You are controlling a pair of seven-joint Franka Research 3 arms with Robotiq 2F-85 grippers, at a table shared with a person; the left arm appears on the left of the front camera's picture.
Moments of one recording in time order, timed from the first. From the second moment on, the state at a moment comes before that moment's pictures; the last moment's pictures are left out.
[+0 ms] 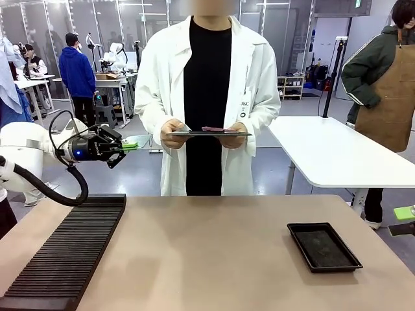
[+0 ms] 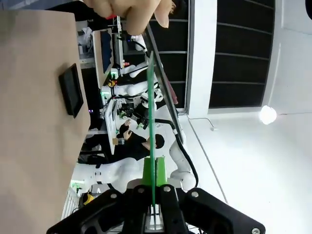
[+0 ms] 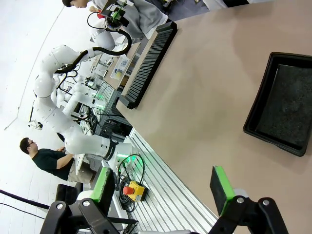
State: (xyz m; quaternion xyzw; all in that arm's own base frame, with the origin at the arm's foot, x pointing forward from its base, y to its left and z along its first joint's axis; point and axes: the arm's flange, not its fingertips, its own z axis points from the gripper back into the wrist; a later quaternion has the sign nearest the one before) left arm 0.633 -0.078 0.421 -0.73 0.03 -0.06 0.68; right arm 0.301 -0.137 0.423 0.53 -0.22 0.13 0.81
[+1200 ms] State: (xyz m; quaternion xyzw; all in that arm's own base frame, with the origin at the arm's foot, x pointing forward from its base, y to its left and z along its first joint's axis) left arm 0.634 -0.077 0.420 -0.73 0.03 -0.06 0.68; right arm 0.301 -0.137 0.423 0.53 -0.22 0.13 0.81
